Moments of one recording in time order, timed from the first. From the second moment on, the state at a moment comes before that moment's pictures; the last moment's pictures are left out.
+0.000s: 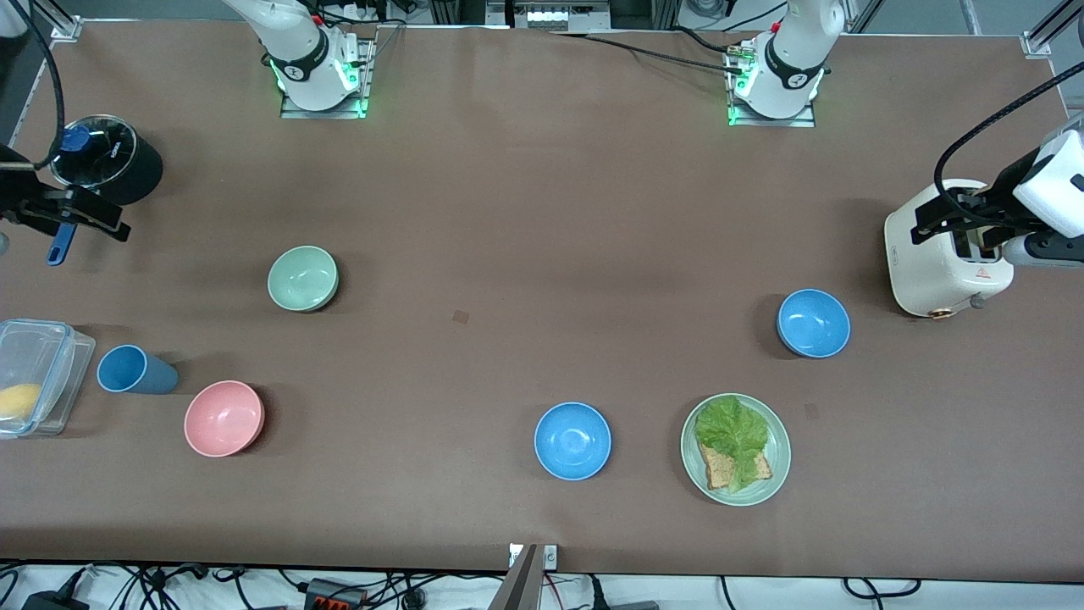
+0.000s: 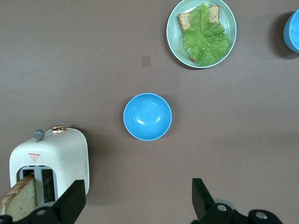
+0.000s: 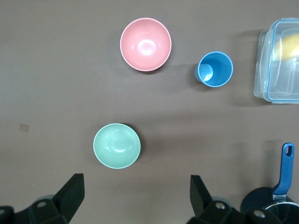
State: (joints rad) left arm 0.18 0.05 -0.16 -1.63 -0.02 1.64 0.04; right arm 0.01 0.06 -0.09 -1.63 0.01 1.68 0.00
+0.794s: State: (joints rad) left arm 0.18 0.05 -0.16 -1.63 -0.02 1.64 0.04; right arm 0.01 0.30 -0.09 -1.63 0.01 1.72 0.00
